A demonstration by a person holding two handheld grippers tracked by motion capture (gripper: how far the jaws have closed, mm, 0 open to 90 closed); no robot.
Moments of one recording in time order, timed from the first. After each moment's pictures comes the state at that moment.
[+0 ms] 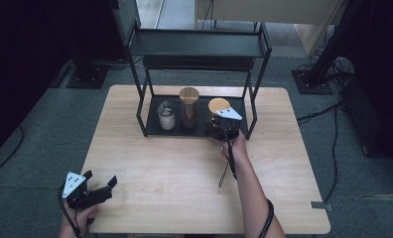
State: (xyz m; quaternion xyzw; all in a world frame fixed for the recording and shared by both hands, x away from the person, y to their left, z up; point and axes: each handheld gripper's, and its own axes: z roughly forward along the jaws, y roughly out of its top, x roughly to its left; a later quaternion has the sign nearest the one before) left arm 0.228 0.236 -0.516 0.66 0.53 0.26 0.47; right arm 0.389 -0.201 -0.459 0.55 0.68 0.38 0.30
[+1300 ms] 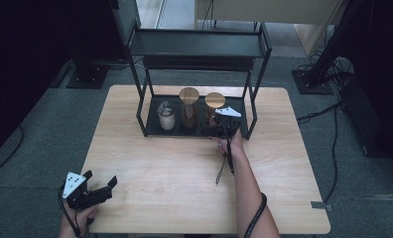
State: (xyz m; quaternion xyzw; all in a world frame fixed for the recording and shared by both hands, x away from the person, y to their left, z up) left arm 0.228 0.235 -0.516 0.66 0.53 0.26 0.47; right arm 0.411 -0.205 -0.491 0.56 0.68 0.40 0.25
